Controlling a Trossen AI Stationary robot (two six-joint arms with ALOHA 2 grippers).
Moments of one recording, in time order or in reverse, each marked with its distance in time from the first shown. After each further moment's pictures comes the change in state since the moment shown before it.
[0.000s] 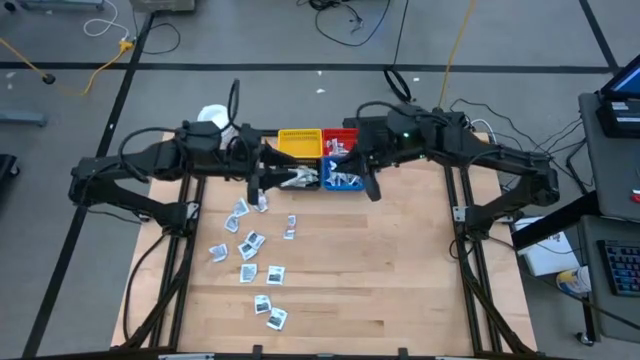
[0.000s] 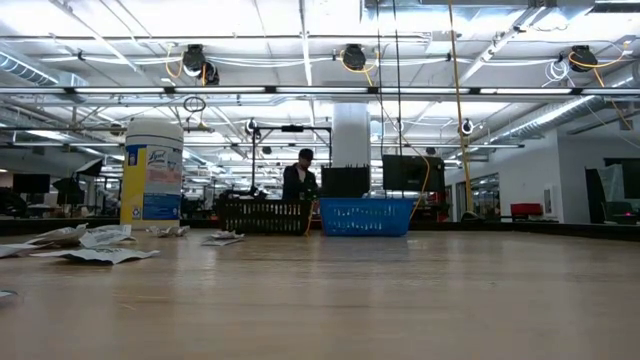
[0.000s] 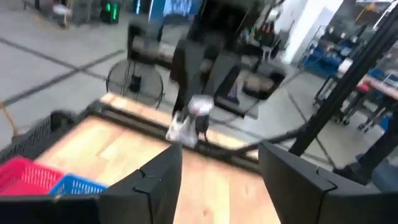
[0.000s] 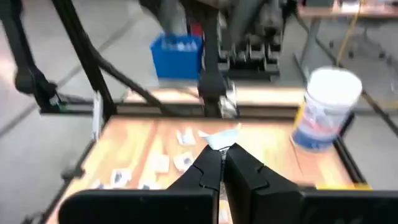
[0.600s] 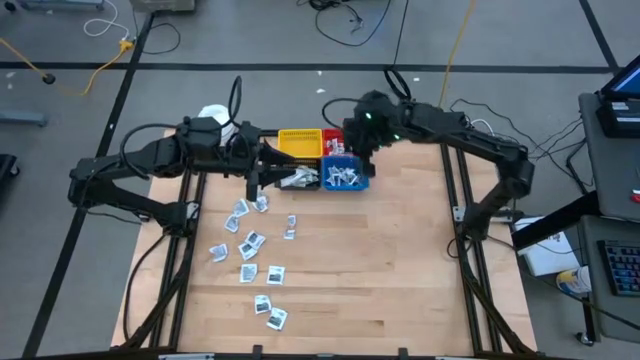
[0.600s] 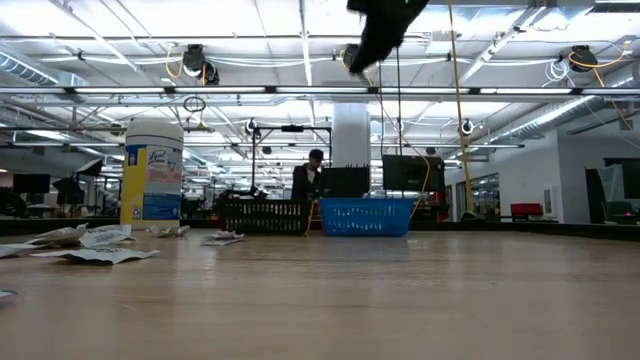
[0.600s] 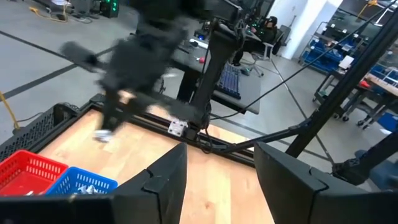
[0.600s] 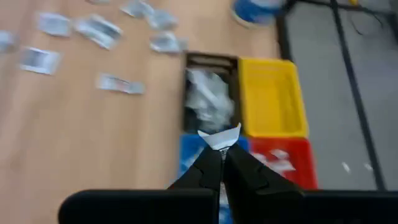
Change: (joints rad) left arm 0.042 -0.012 0.000 -0.035 0.052 -0.002; right arm -0.195 0.194 0.133 -0.434 0.149 -0.347
